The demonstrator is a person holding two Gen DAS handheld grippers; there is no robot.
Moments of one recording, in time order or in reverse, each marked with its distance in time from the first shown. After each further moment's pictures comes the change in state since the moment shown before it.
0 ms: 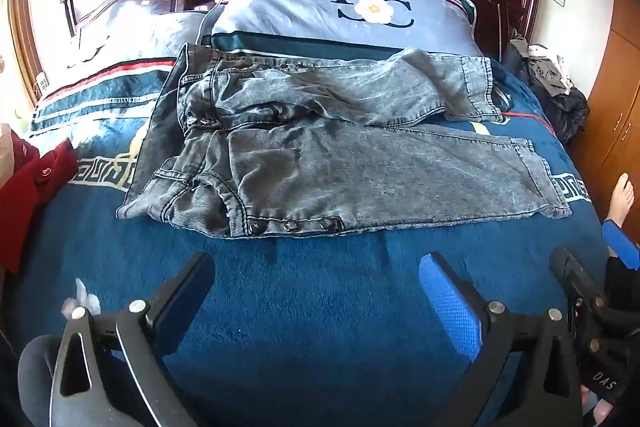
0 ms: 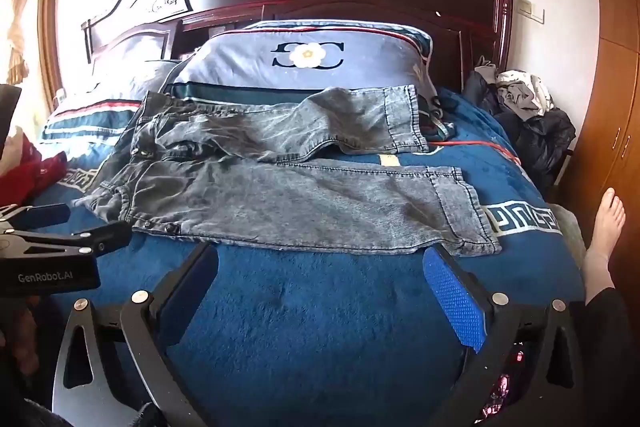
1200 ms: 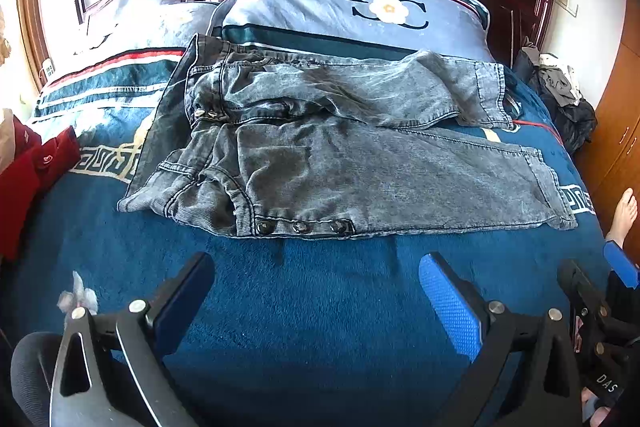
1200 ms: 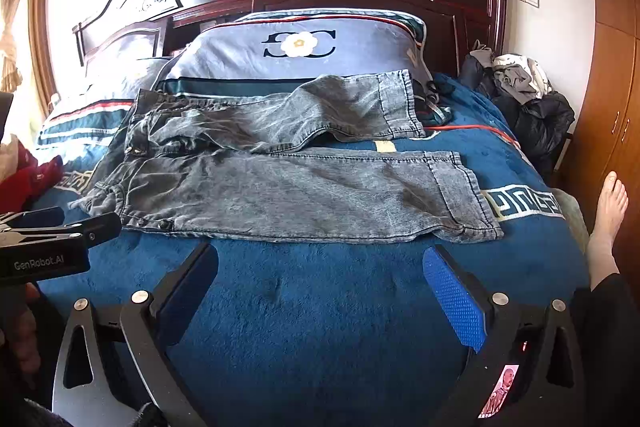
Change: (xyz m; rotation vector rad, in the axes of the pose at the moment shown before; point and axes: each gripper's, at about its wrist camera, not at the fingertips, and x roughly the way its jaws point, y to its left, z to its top) left arm 0.009 0.011 0.003 -0.047 0.010 0.005; right arm 0.009 -0.009 -0.007 0.045 0.041 0.005
